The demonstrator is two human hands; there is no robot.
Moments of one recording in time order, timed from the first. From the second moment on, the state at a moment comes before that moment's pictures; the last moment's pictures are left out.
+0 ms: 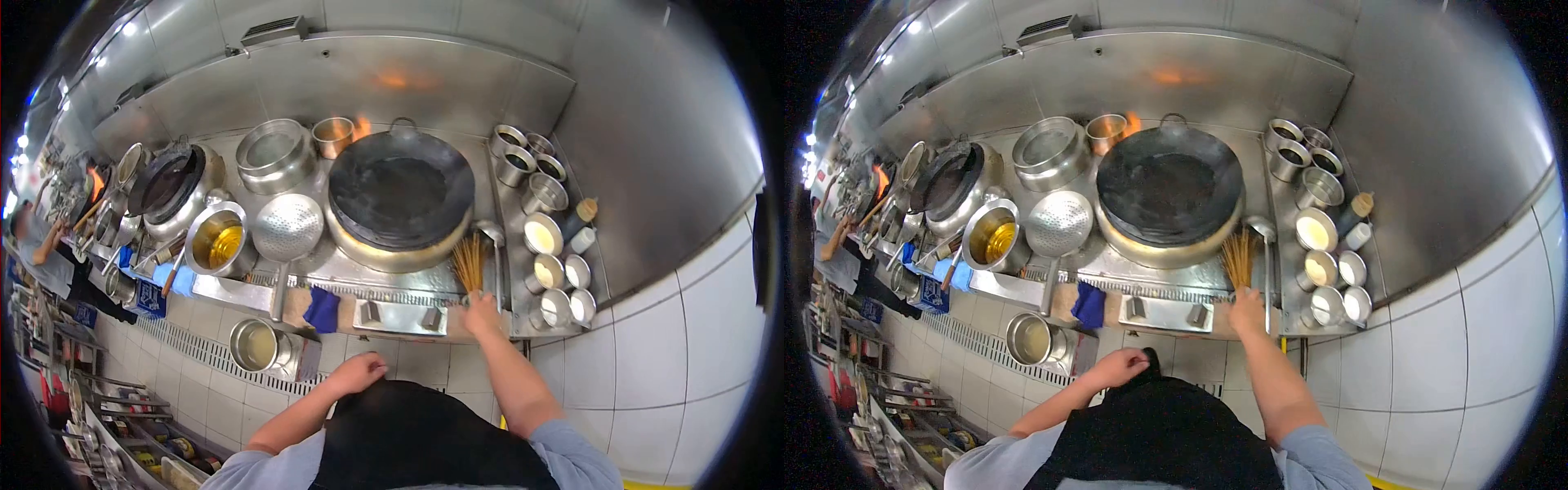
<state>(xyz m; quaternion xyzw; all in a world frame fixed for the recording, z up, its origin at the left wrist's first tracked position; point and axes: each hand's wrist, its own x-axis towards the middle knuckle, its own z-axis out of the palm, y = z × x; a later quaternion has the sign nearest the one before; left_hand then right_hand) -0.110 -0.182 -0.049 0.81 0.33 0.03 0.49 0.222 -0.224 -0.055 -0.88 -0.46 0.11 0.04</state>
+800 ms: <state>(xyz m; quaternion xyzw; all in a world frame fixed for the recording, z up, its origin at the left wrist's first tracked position) 0.007 -0.026 0.038 0.93 0.25 0.21 0.14 0.235 -0.153 0.208 -0.80 -0.59 -0.04 0.10</state>
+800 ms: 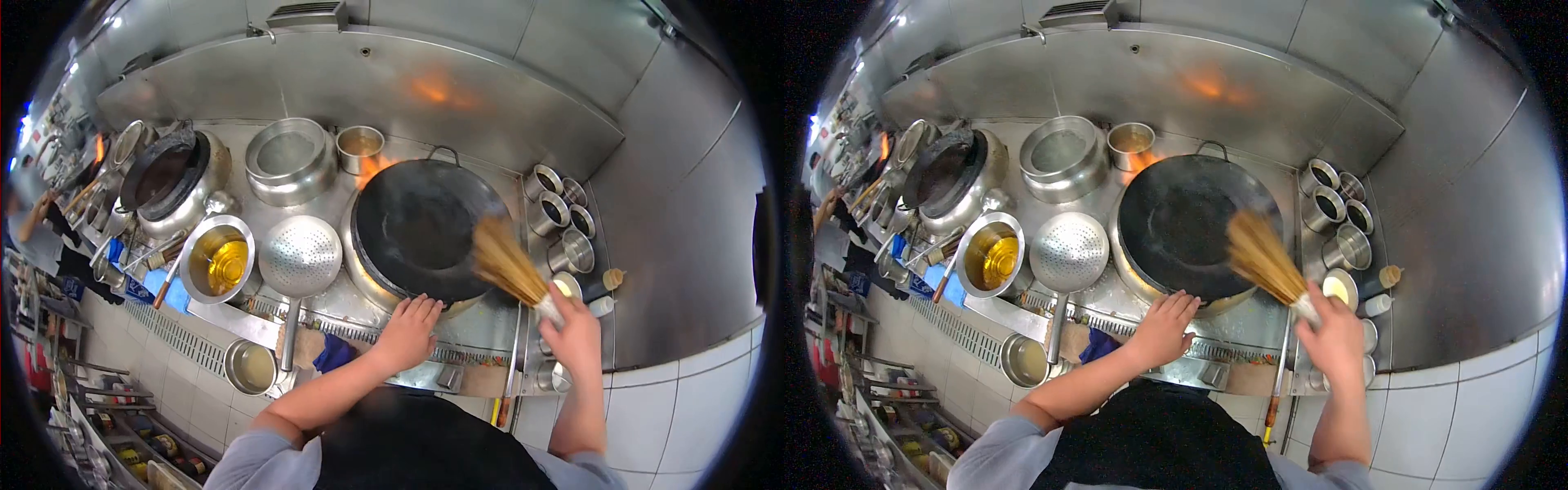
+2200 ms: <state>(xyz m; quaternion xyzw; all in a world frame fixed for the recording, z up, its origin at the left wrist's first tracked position) 0.012 -0.025 0.042 0.93 0.29 0.17 0.12 0.193 0.137 0.079 -0.76 -0.64 0.03 0.09</state>
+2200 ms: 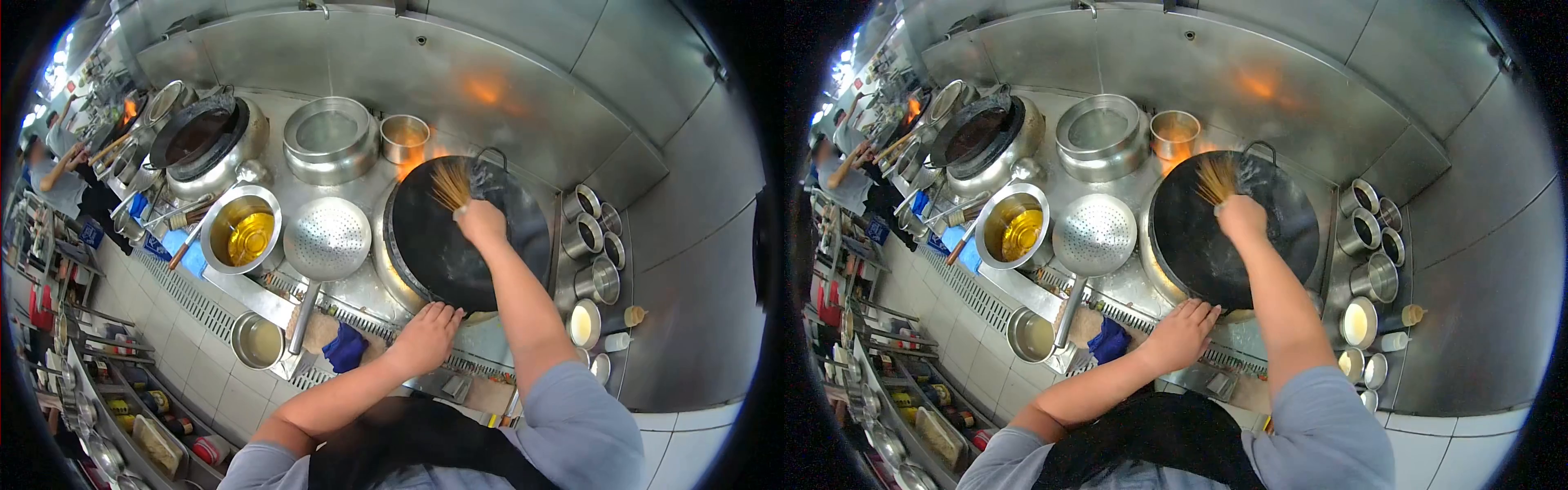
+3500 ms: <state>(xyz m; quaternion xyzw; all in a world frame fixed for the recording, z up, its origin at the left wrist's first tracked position) 0.009 -0.031 0.034 0.93 0.31 0.16 0.08 0.170 0.106 0.045 -0.66 -0.74 -0.09 -0.05</state>
